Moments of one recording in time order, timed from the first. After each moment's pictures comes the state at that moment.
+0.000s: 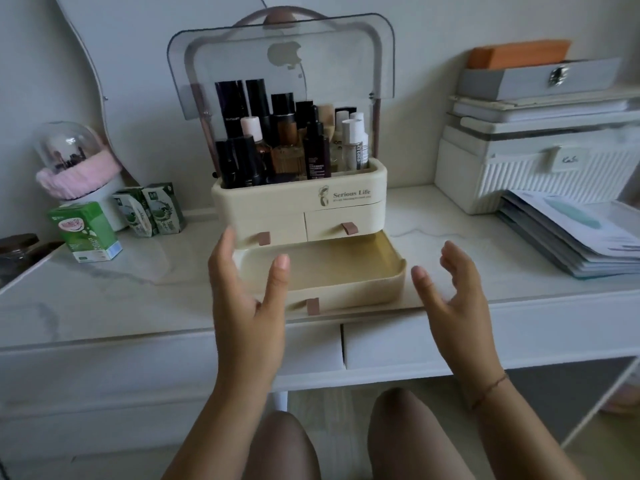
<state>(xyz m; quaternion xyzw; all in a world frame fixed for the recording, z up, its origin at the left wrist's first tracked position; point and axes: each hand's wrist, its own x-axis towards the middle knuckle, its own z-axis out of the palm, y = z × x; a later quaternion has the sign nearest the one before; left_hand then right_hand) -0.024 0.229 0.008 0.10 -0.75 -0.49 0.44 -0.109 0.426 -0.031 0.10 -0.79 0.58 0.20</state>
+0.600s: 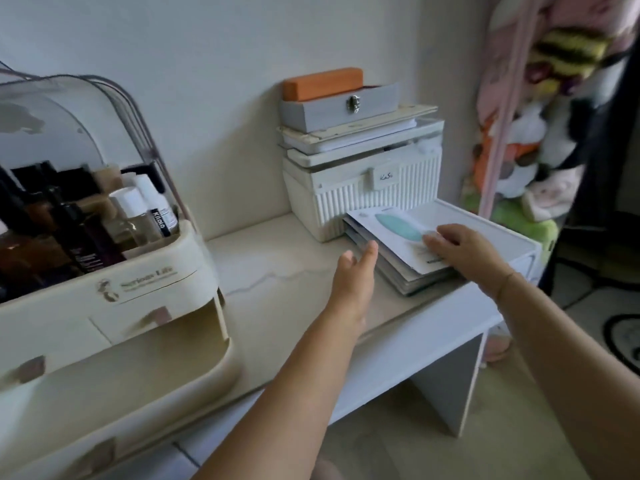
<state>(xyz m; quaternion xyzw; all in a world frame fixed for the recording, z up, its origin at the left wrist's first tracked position) -0.237 0.496 0.003 0.03 -0.74 -0.67 -0.07 -0.263 0.689 -0.011 -0.07 -0.87 0.47 0.12</state>
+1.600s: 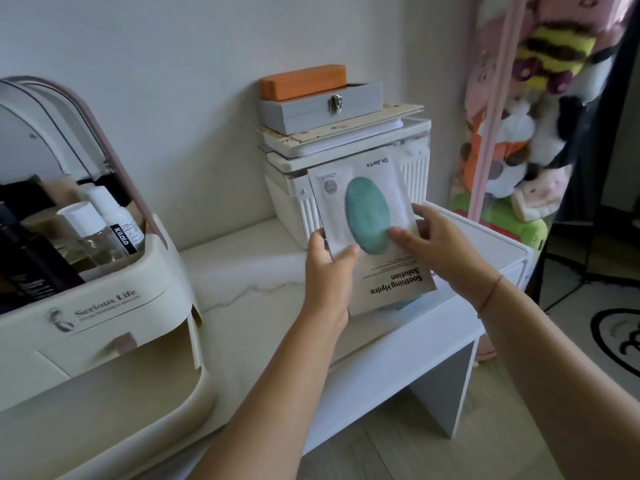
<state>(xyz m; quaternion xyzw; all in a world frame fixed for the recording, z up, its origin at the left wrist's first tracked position) -0.257 0.497 0.014 -0.04 -0.65 -0.75 0.08 -0.261 0.659 0.022 0.03 -0.79 0.60 0.12</state>
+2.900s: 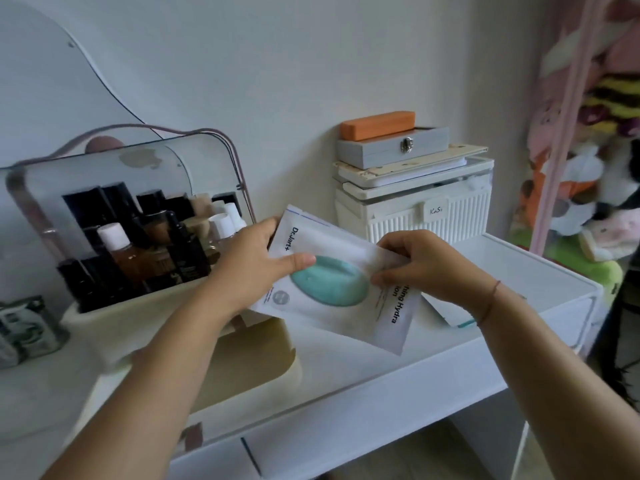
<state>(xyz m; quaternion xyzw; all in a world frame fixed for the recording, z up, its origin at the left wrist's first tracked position) -0.184 0.308 0.128 -0.16 -0.87 -0.45 0.14 -0.218 0.560 0.088 0.25 -0.85 0.47 0.07</state>
